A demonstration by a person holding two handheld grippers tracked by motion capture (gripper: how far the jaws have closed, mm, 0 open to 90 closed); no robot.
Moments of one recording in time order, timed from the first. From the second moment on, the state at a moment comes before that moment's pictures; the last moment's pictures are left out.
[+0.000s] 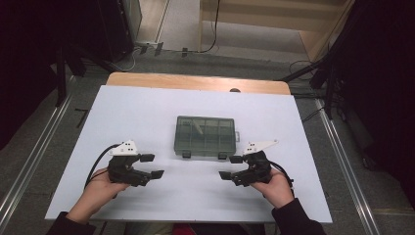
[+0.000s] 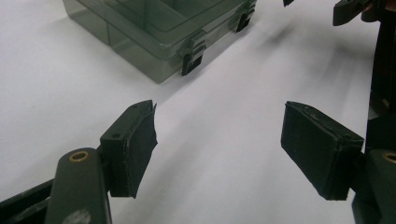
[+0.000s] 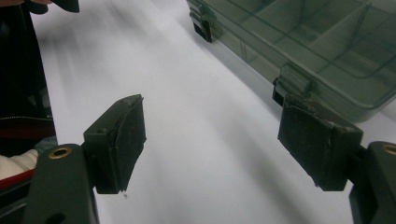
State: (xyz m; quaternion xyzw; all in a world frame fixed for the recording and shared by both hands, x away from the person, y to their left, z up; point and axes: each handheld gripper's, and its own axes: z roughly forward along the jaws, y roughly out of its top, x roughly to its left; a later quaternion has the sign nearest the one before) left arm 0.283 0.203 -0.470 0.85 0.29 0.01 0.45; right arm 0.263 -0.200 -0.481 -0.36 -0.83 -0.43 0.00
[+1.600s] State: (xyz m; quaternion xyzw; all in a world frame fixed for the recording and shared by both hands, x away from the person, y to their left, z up) left arm 0.276 0.242 -0.484 0.85 0.31 0.04 0.43; right arm 0.242 -0.257 -0.499 -0.40 -0.81 -0.42 -0.02
